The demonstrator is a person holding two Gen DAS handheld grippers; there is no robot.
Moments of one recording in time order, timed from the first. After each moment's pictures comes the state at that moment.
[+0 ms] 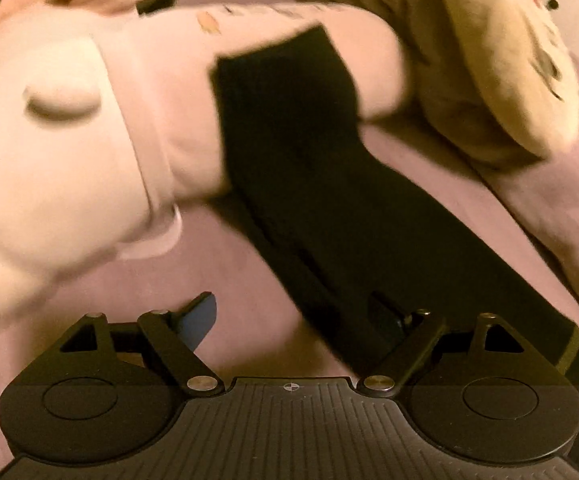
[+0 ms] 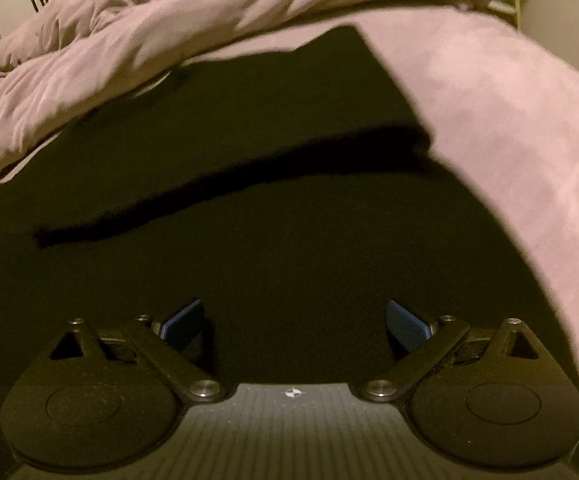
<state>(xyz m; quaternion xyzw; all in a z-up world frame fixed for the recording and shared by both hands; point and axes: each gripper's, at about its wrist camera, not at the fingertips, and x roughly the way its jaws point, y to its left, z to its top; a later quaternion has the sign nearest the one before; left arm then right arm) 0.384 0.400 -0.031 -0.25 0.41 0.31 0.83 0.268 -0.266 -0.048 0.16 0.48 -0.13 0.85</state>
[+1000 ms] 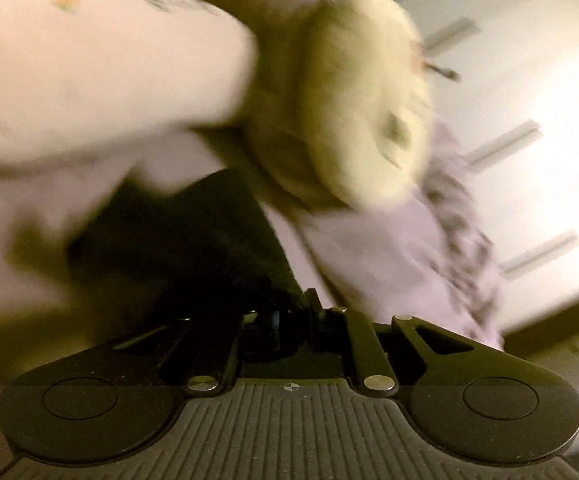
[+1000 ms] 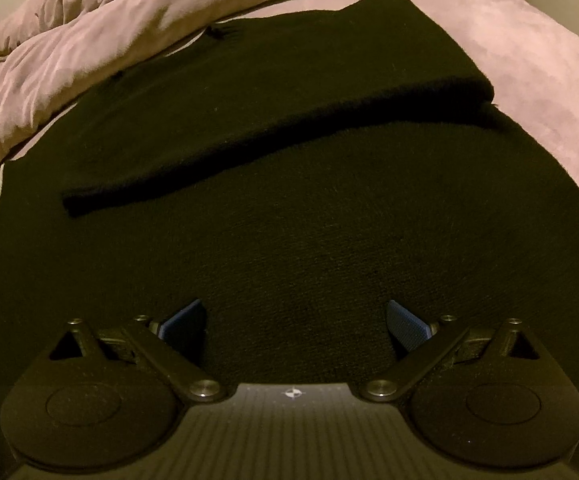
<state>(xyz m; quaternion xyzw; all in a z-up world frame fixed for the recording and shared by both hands) 0.407 0.358 0.004 -0.46 0.30 0.06 0.83 0.286 -0.210 -0.055 0.18 0.50 -0.14 0.84</state>
